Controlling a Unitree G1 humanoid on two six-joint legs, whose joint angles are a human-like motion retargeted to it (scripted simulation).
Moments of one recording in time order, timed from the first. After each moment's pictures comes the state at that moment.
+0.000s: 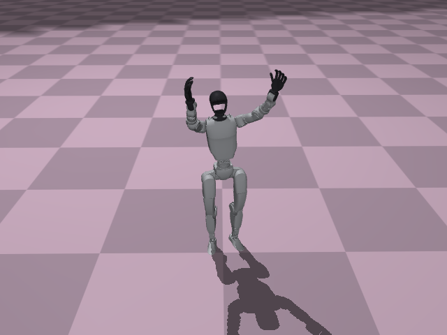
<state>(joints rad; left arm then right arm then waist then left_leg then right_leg) -1.90 0.96 -0.19 1.24 -0.10 -0.43 0.33 -1.94 -0.72 0.33 1.04 0.32 -0.42 -0.28 -0.06 0.08 -0.28 -0.21 -0.01 0.21 0.03 -0.08 -0.01 -0.17 -0.03 -0.32 0.01 -0.10 0.02</state>
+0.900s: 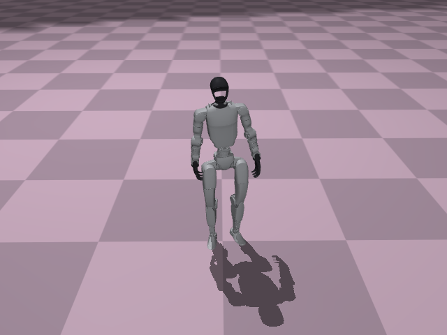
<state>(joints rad) -0.02 0.21 0.37 1.62 0.25 -0.06 -0.12 0.04 -0.18 -0.36 1.70 -0.30 0.06 0.16 -0.07 0.06 -0.04 -0.08 -0.01 0.20 0.04 -0.06 0.00 -0.04 -0.05 -0.34 0.01 -0.07 0.02</state>
